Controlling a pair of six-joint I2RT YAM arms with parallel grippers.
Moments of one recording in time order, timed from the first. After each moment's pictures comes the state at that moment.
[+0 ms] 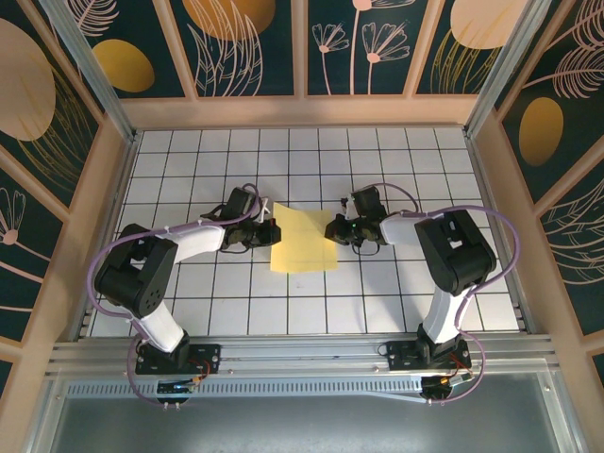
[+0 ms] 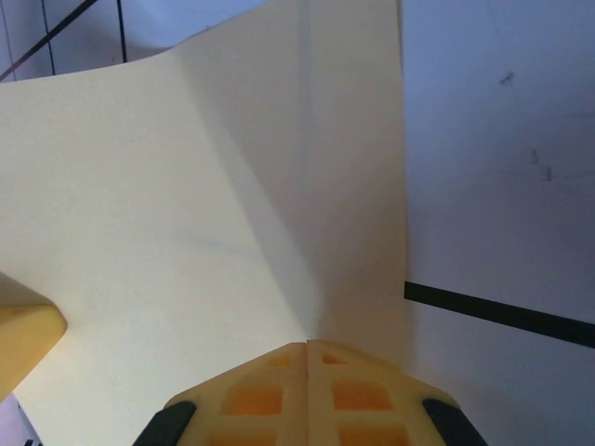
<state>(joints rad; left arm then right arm) -0.48 1.70 0.86 -0.11 0.41 -0.55 0.45 1.81 0.85 0.03 -0.52 0.68</state>
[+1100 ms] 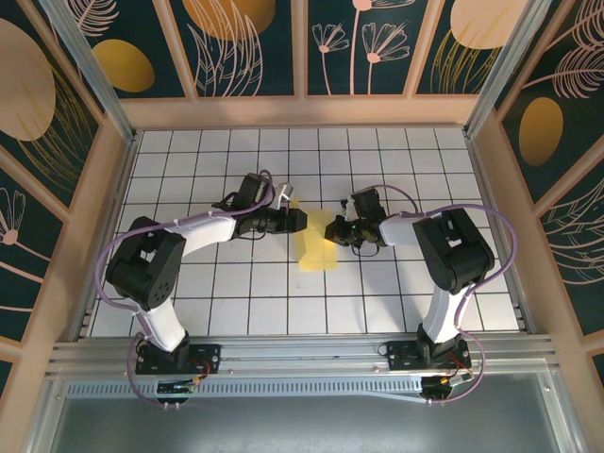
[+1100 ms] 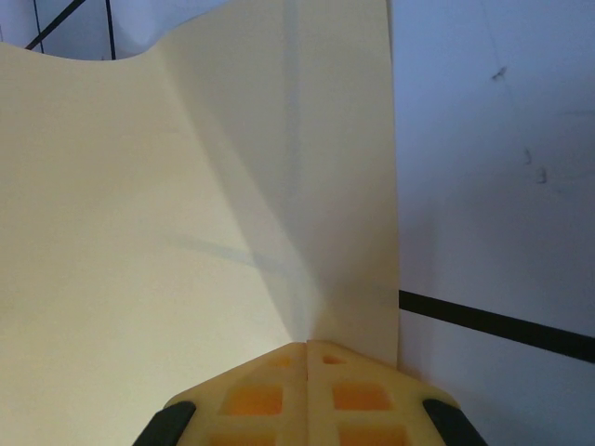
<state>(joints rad) -0.53 1.78 1.01 -0.04 0.58 -0.55 0.45 1.83 0.83 0.08 -0.52 0.68</state>
